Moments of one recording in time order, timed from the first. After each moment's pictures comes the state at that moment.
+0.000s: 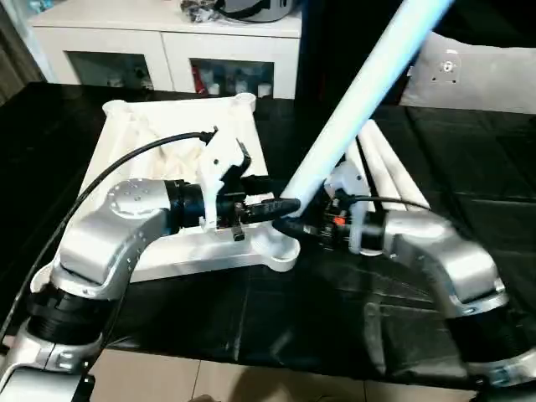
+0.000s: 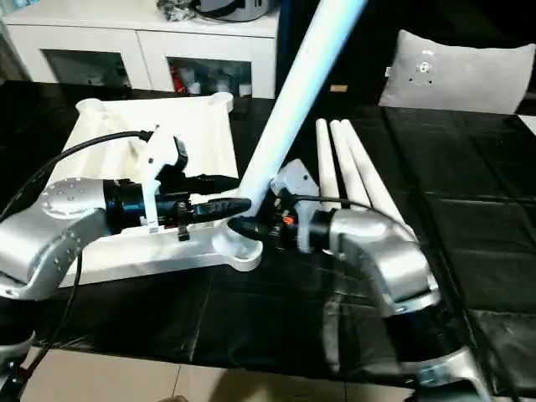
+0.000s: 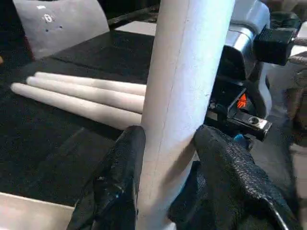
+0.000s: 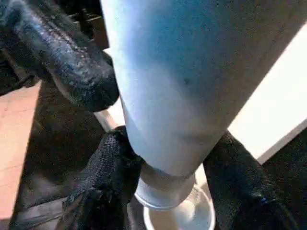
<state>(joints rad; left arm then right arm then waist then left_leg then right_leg) -0.56 0.47 -0.16 -0.14 -0.48 0.67 -0.92 -0.48 -0.40 0.20 -0.05 0.36 0.63 0.91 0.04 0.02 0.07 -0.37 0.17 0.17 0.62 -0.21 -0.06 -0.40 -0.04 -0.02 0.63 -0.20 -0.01</state>
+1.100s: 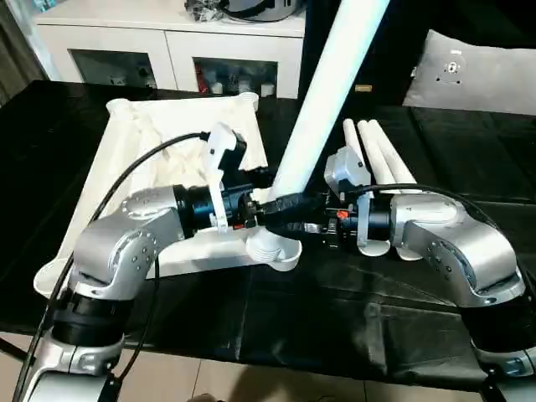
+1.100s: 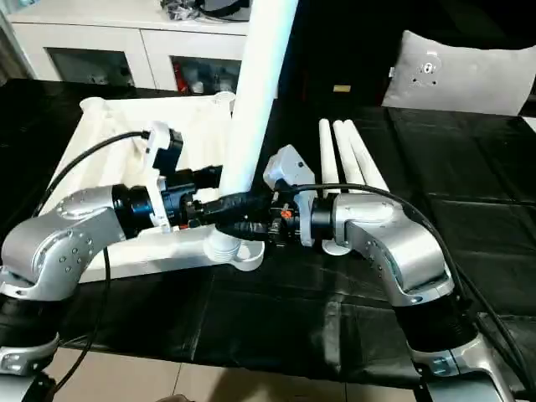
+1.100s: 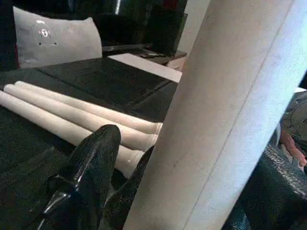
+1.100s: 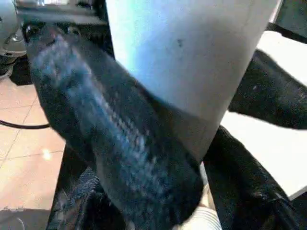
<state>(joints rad) -0.52 0.34 -0.08 -0.15 -0.60 0.74 -0.83 -0.53 -0.42 0.21 -0.14 0.40 0.67 0.97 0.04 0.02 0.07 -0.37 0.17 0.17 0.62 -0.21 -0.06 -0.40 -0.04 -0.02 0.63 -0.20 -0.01</state>
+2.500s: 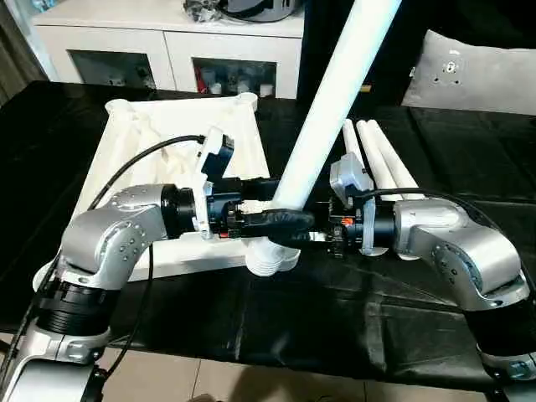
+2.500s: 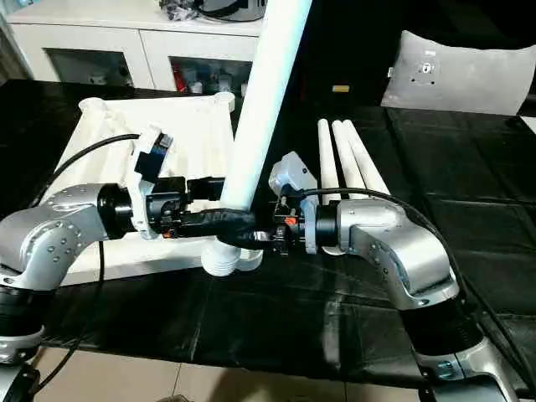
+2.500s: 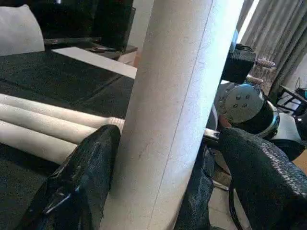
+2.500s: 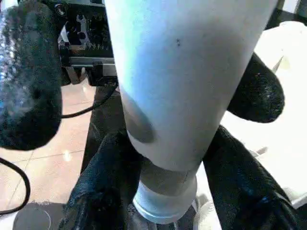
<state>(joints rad) -0.56 0.42 -0.09 -0.05 -0.67 0.73 -1.09 -0.51 -0.45 0.21 -0.14 0.46 0.69 1.01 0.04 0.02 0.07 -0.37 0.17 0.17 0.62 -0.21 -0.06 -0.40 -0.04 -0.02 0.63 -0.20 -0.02</state>
